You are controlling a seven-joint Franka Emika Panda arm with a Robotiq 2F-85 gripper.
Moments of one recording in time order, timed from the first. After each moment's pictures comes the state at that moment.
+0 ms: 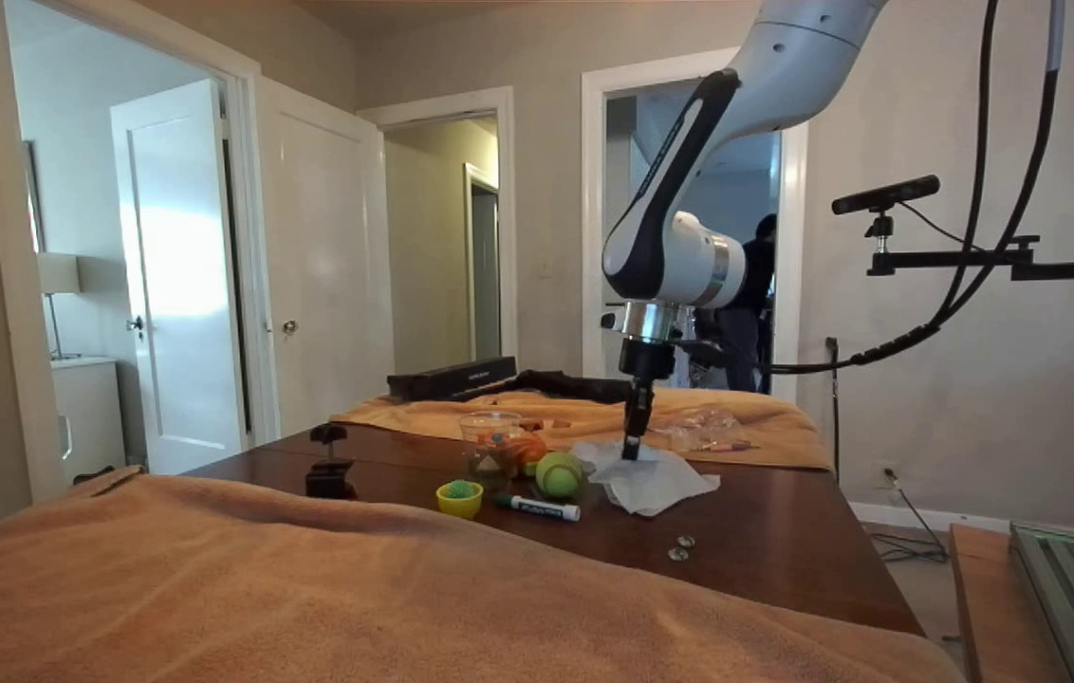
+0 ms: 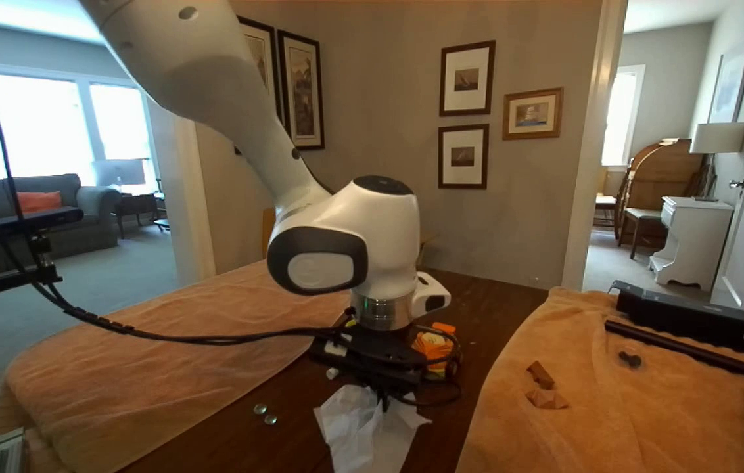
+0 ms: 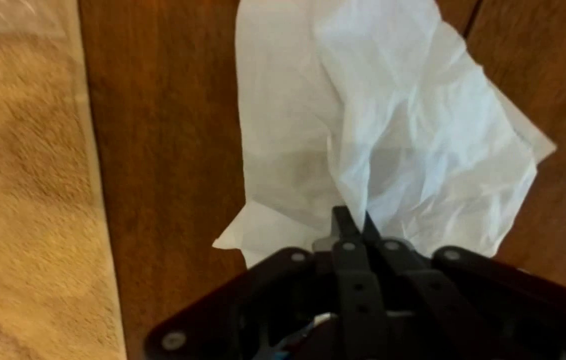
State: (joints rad) arm -0.19 0.30 -0.06 -2.36 0.37 2.73 -1.06
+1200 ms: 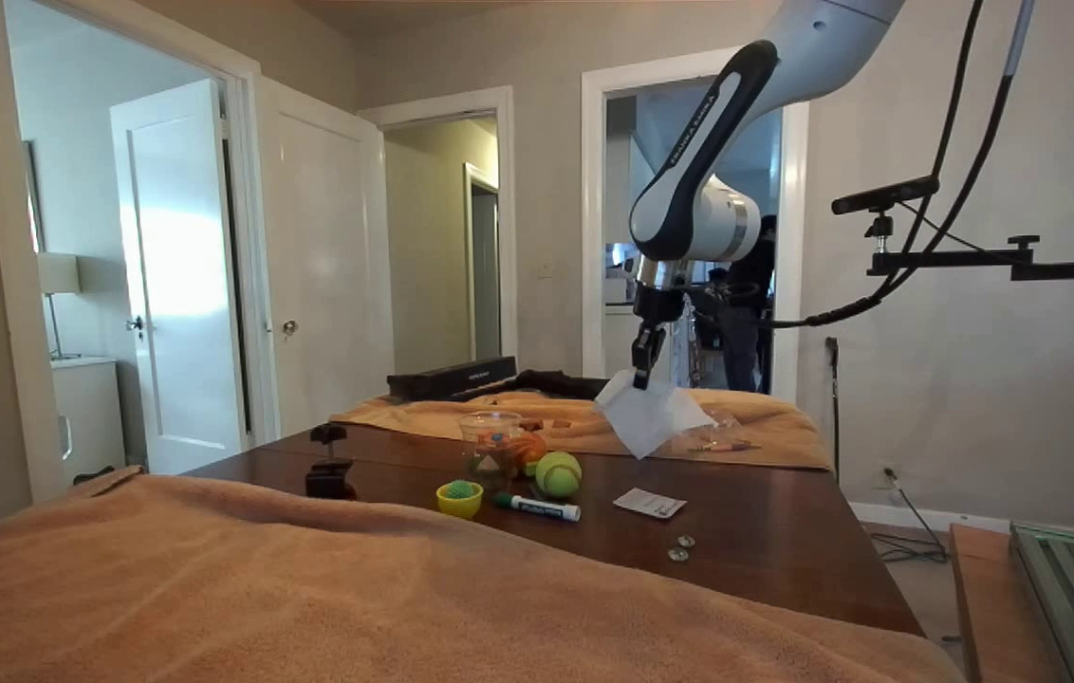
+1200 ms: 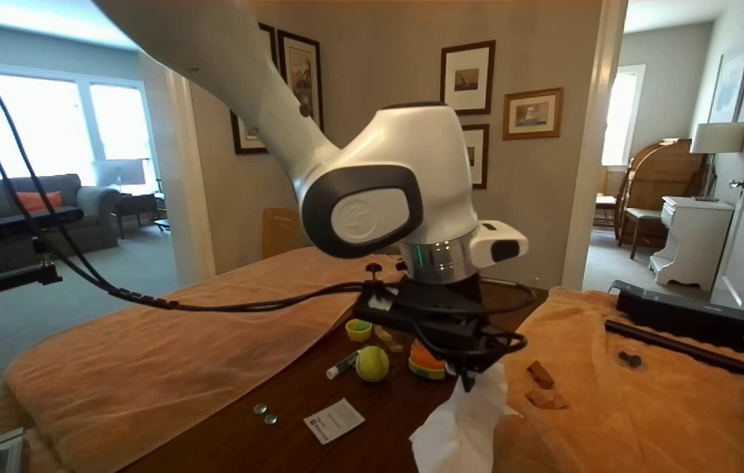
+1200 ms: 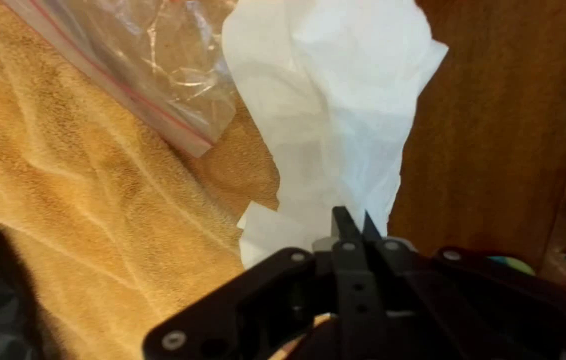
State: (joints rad) arm -0.26 0.22 -0.16 -2.27 0.10 2.75 -0.66
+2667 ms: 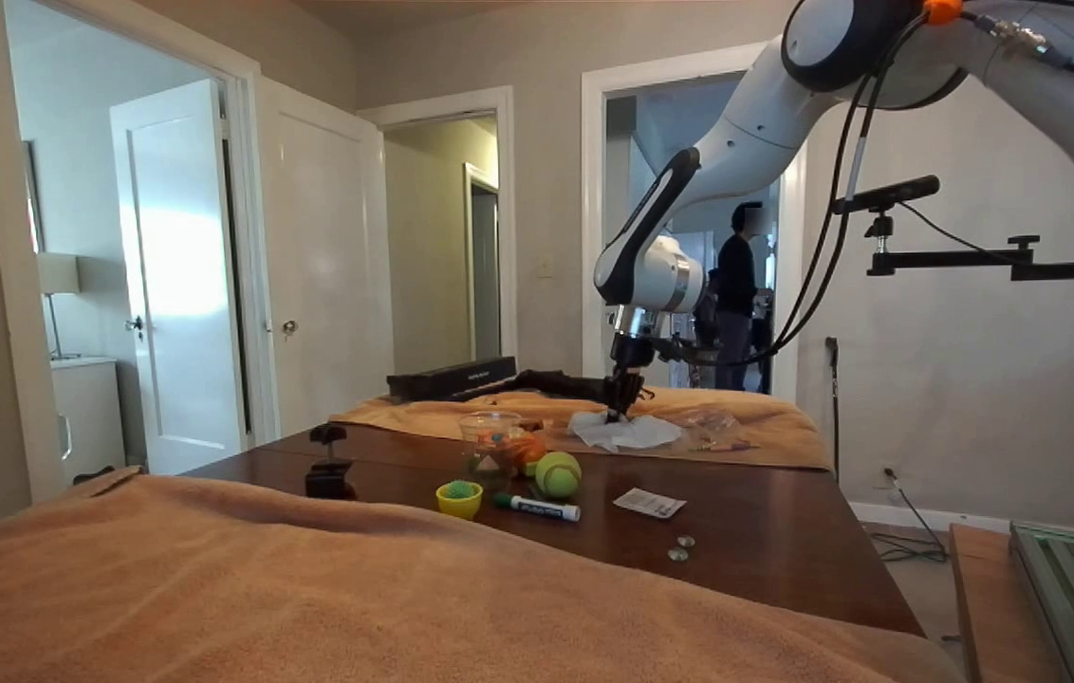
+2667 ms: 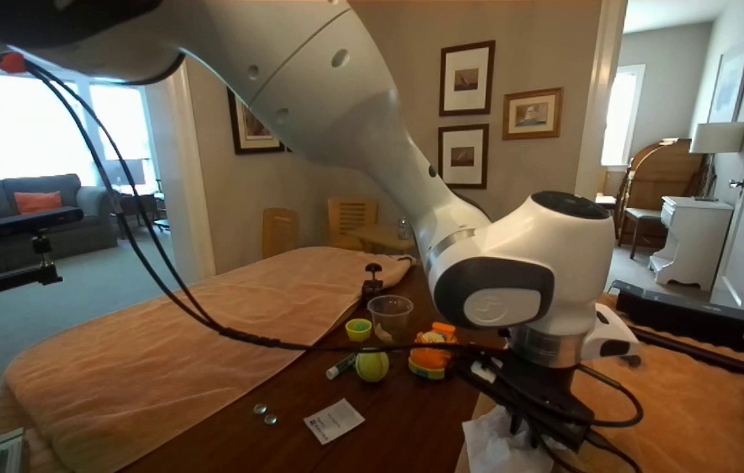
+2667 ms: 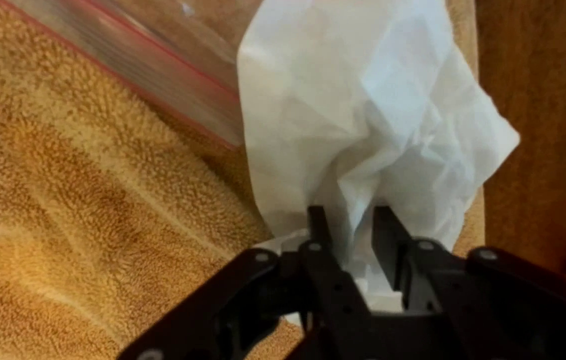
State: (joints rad) arm -0.48 0.66 0.00 -1.76 0.29 2.55 -0.74
